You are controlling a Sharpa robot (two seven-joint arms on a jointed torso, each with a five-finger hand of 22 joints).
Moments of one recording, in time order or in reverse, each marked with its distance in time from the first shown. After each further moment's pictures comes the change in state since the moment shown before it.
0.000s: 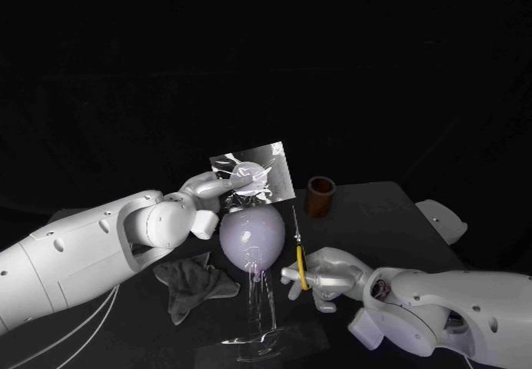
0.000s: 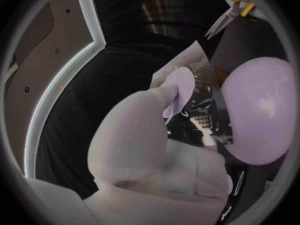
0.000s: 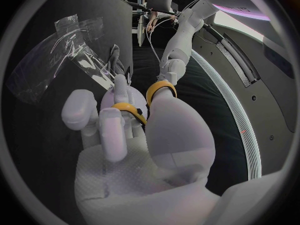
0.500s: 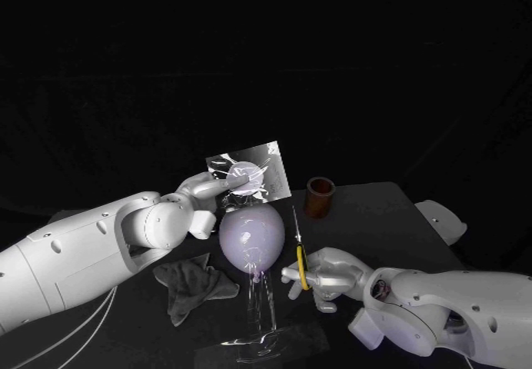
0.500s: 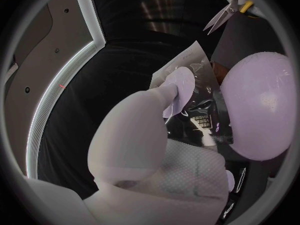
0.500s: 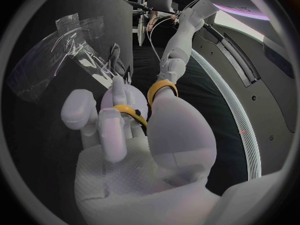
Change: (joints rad) left arm -0.001 -0.005 0.000 -0.005 0.004 -0.021 0.011; left_hand 0.000 0.000 -0.003 0.003 -0.003 0.002 0.001 -0.003 0.000 0.000 0.000 0.002 -0.001 0.000 0.000 0.000 0.000 0.001 0.000 0.000 0.000 0.000; right arm 0.000 -0.001 0.000 -0.005 0.001 -0.001 0.001; right_hand -0.011 -0.011 0.015 0.001 0.000 -0.010 0.003 -0.004 0.003 -0.017 0.014 0.005 0.006 0.001 0.001 0.000 -0.001 0.001 -0.001 0.006 -0.003 0.001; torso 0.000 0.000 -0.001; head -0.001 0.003
